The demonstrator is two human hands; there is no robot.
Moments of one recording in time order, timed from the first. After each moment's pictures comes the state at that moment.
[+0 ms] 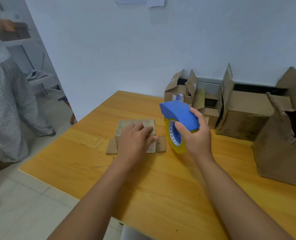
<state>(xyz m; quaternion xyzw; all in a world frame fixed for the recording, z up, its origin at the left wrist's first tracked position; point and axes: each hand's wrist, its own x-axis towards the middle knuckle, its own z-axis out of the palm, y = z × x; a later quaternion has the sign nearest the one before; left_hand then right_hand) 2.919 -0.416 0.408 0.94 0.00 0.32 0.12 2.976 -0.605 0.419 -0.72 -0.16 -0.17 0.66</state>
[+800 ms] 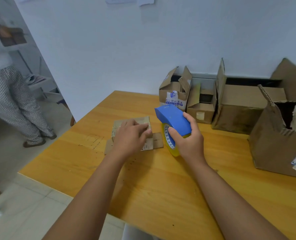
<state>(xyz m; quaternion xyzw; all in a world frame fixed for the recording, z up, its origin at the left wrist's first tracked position) 2.924 -0.413 0.420 0.96 0.06 0.18 0.19 2.970 -0.609 0.391 -0.73 -0.15 -0.16 0.64</state>
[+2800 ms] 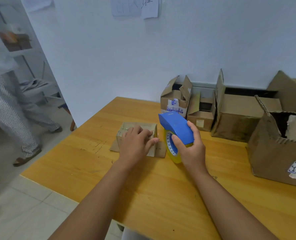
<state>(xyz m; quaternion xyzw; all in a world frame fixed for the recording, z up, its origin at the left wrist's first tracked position) 2.931 -0.416 0.393 0.94 0.02 0.30 0.18 2.963 -0.612 0.388 -0.73 -0.15 -0.17 0.64</state>
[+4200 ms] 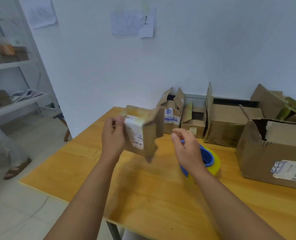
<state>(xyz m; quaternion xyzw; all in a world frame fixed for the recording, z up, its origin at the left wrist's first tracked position) 2.895 -0.401 0.465 0.70 0.13 0.38 0.58 2.947 -0.617 0.432 -0.81 -0.17 -0.18 0.54</state>
